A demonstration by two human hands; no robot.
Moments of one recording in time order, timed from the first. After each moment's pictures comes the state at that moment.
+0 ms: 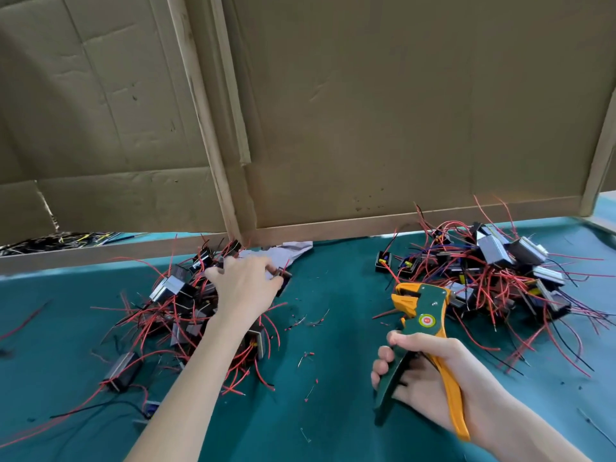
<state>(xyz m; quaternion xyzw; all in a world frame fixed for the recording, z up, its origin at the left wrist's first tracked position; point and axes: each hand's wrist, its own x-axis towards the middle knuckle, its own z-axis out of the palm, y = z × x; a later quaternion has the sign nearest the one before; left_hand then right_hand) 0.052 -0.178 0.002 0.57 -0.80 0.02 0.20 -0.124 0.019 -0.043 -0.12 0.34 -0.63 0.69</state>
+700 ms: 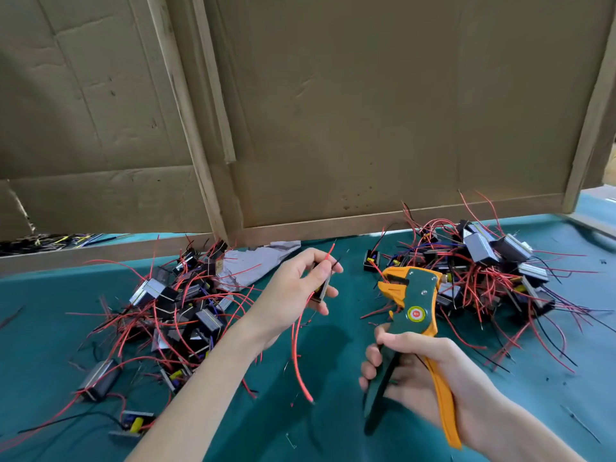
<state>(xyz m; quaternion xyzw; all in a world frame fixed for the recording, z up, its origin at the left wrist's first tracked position) 0.010 -0.111 0.025 0.27 -0.74 -0.54 0.30 -0.126 0.020 -0.033 -0.18 0.35 -0.62 0.67</state>
